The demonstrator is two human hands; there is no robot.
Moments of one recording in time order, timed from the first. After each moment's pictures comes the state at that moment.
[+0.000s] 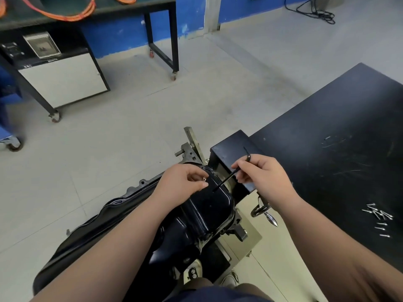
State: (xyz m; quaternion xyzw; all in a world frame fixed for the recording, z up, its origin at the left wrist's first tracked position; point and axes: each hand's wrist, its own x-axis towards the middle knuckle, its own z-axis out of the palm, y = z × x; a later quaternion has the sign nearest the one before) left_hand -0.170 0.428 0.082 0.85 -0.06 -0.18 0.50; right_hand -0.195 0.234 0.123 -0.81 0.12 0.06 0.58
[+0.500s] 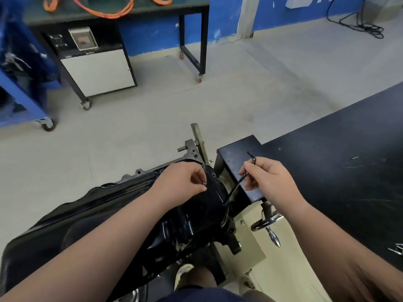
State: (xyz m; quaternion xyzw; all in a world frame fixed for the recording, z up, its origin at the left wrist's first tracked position) left_hand -0.177 0.400 0.082 0.93 -0.07 -0.14 0.34; right_hand -0.176 0.195 0.097 -0.80 0.04 0.09 0.59
